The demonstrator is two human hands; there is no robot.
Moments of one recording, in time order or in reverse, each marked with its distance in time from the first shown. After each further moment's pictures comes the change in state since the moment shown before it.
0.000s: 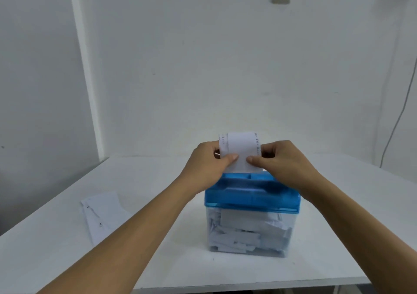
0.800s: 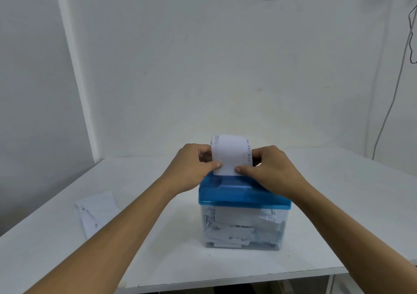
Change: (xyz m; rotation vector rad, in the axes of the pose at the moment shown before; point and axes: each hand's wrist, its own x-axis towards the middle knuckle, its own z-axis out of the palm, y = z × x) left_hand -0.002 -0.014 -0.012 0.186 -0.062 0.033; right_hand -0.003 0.018 0.017 -0.157 0.016 -0.047
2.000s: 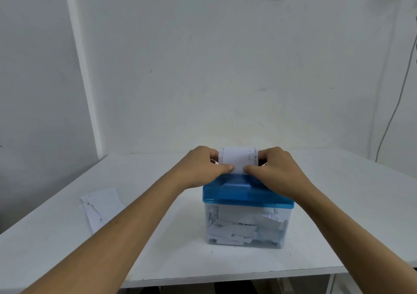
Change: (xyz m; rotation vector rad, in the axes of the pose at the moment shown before) left_hand -0.001 0.008 -0.002 0.050 -0.153 -0.122; right_hand -0.004 -0.002 0.001 -0.057 0.006 0.080
